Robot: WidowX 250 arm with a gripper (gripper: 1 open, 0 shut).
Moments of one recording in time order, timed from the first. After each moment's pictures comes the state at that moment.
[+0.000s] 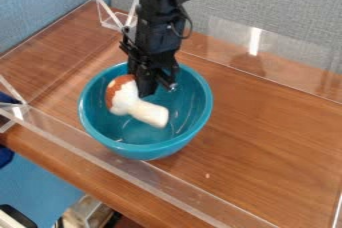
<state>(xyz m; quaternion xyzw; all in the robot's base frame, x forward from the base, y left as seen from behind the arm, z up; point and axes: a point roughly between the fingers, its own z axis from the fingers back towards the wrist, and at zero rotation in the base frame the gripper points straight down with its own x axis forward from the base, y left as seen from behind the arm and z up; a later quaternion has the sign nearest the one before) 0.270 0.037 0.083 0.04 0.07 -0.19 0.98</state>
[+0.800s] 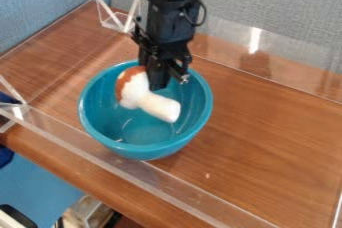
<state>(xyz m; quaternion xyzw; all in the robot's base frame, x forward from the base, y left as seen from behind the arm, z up) 0.268 0.024 0.094 0.02 0.07 -0.22 0.97</state>
